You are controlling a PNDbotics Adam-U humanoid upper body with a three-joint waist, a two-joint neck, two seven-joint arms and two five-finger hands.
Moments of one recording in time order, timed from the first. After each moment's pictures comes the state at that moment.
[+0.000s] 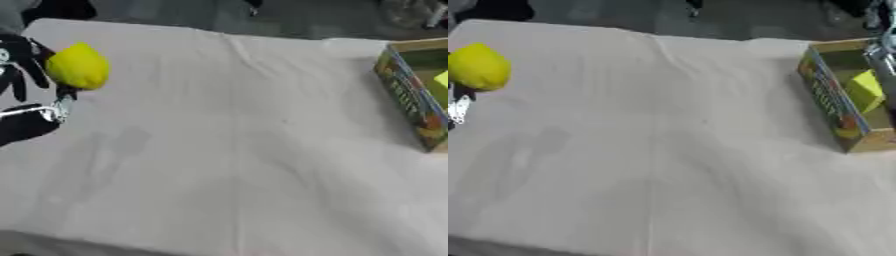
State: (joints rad) left arm -0.46 0.70 -0.27 -1.97 -0.42 0.29 -0.05; right arm -0.56 -0.75 0.06 -1.97 0.09 0.54 -0.24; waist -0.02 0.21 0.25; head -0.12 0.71
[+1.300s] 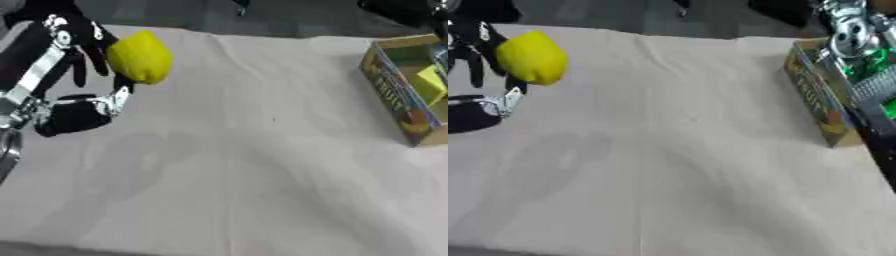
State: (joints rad) left arm -0.65 0.52 -0.40 -1.95 -0.44 0.24 -0.17; right arm -0.61 -0.73 0.16 -1.98 0.11 0.46 -0.08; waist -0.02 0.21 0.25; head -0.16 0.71
